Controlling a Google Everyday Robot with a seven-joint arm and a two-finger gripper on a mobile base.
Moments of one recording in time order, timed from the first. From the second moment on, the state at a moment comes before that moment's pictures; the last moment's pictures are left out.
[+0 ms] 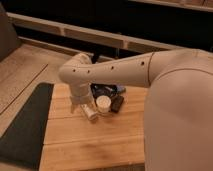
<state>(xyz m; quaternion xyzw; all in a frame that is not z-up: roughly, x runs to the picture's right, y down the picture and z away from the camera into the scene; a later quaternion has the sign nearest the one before) -0.108 0.103 0.703 -0.26 0.23 0.64 0.68</state>
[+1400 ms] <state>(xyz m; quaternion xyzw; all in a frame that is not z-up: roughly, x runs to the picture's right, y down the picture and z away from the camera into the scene) -0.117 0.016 0.737 -0.19 0.08 0.59 0.78</state>
